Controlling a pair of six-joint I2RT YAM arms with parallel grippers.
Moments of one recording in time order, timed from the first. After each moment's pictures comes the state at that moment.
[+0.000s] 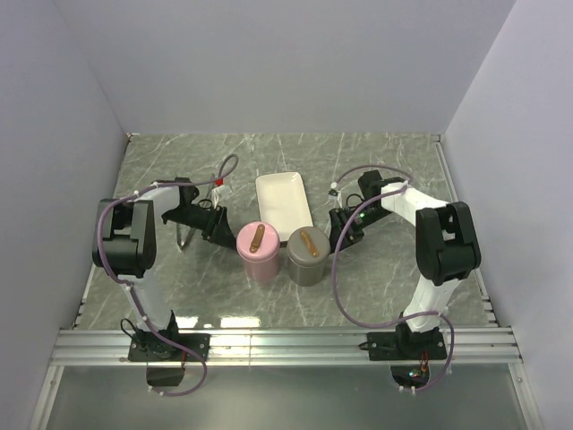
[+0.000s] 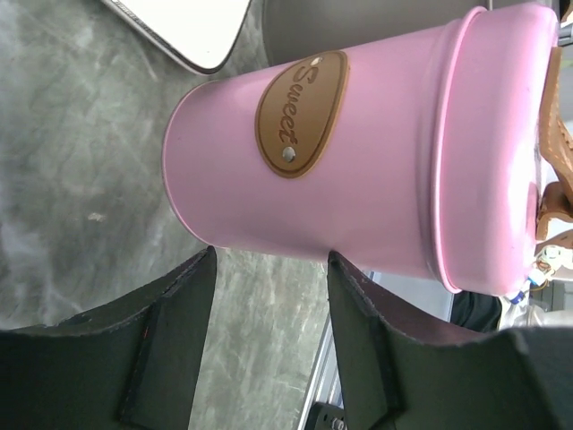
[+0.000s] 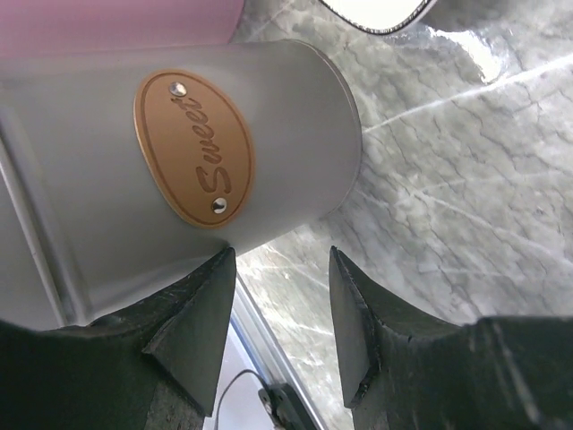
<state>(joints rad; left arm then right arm) -0.05 1.86 1.13 -0.96 1.13 0.64 0.21 1.80 1.15 -0.89 -0.89 -0.32</state>
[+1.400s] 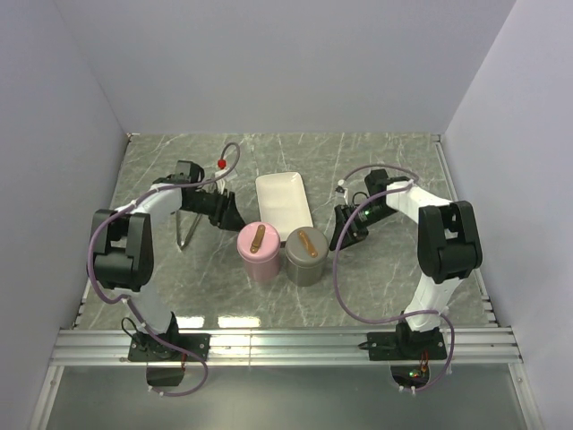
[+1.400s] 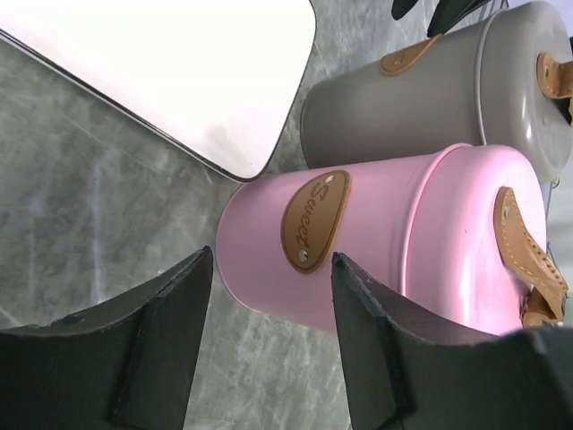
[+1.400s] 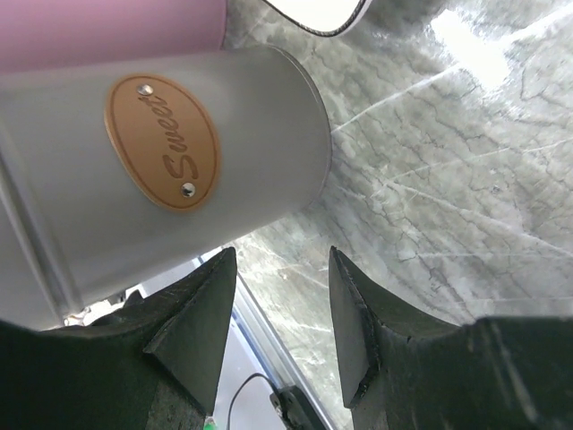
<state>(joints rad) -0.11 1.74 1.13 -0.58 1.05 0.31 0.17 1.81 1.16 -0.88 -0.89 -0.27</state>
